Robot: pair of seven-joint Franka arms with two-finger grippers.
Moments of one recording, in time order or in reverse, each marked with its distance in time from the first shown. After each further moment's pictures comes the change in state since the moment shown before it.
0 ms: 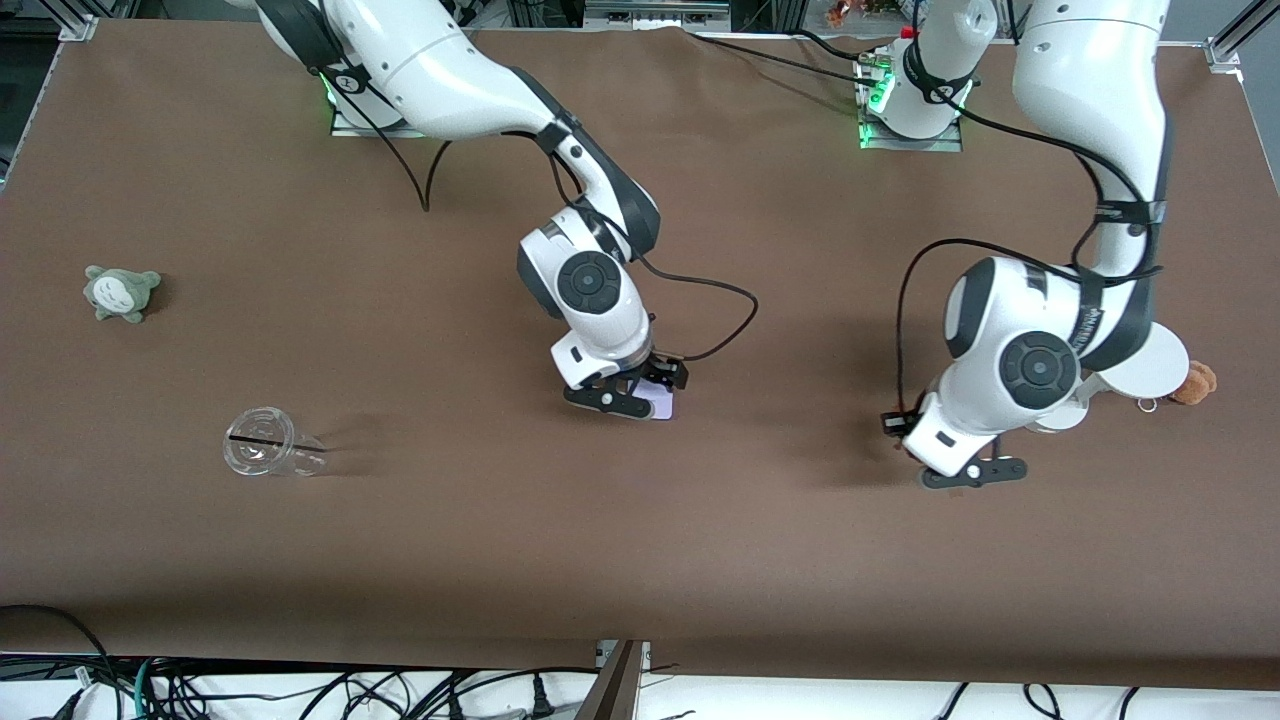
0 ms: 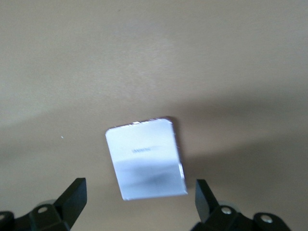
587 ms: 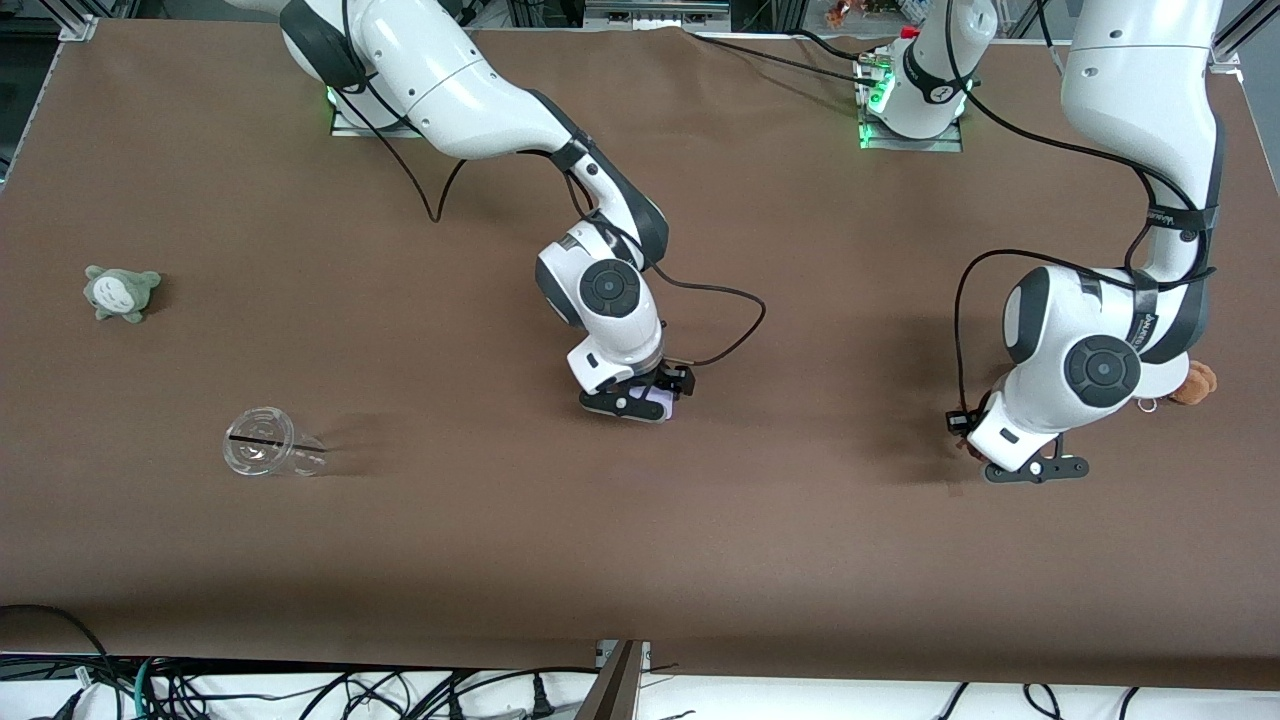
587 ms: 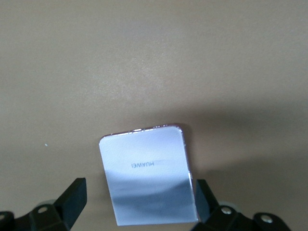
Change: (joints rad) left arm 0.129 -0.029 -0.002 -0.197 0.071 0.206 0.147; right arm 0.019 0.061 0.000 0.028 -0.058 0.042 0.019
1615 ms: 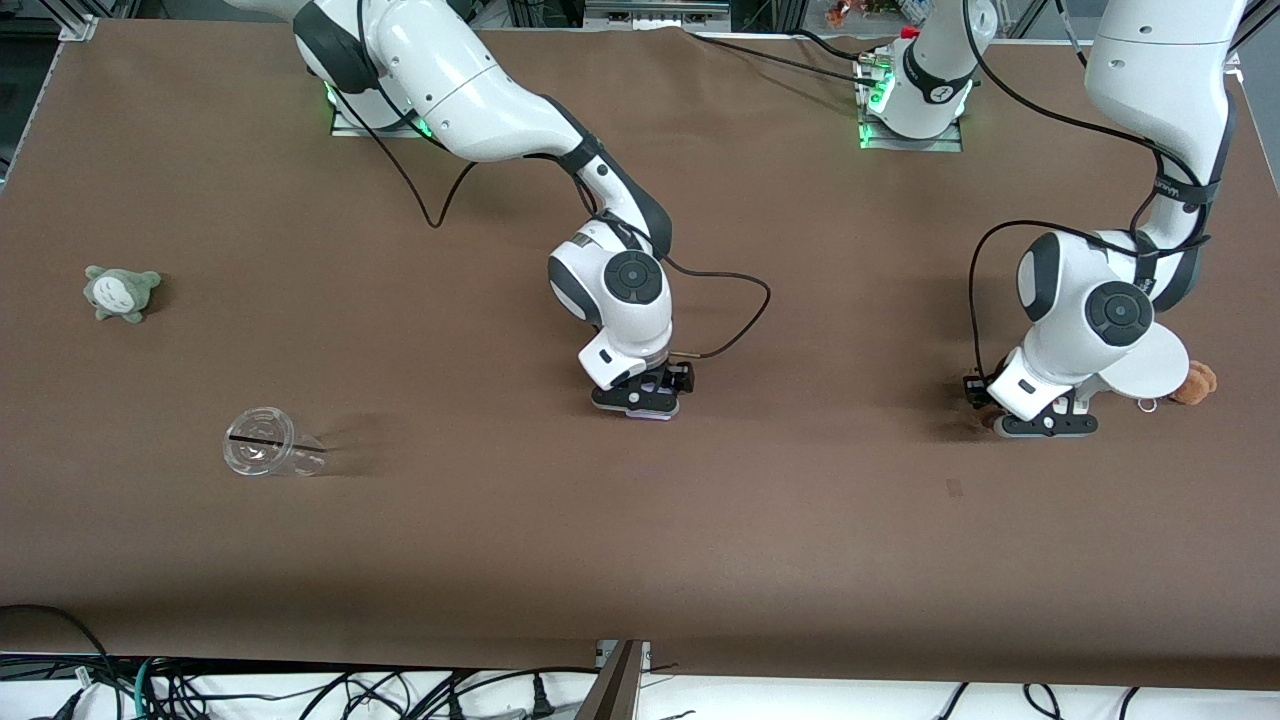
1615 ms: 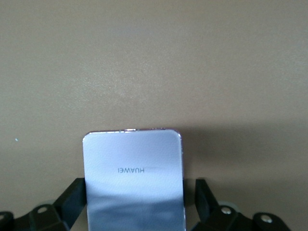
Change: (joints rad) left arm 0.086 -0.104 -0.027 -0.288 0.000 0.251 0.111; right arm 0.027 0.030 -0.010 0.001 -0.132 0.011 0.008
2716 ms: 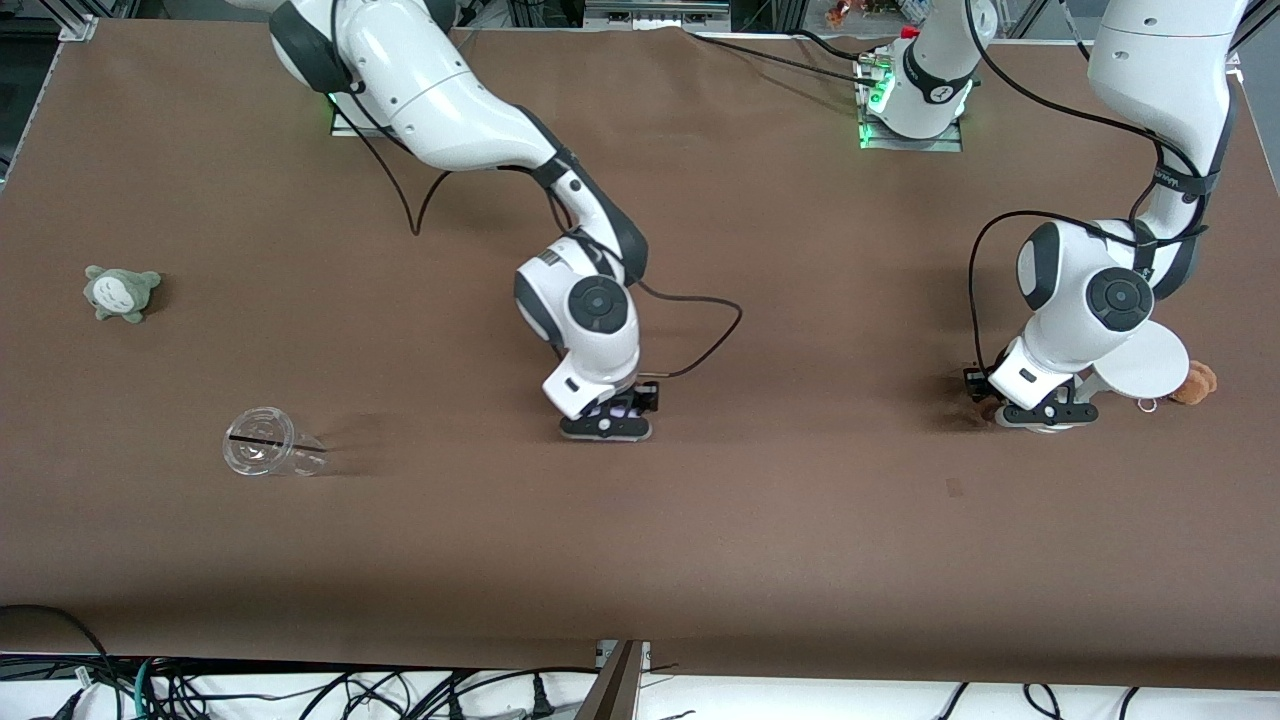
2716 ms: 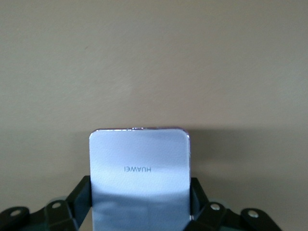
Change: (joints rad) left arm 0.022 -0.020 -0.005 -0.060 0.000 0.062 0.001; right arm -0.096 -0.050 -0.014 0.015 0.005 -0.111 -0.266
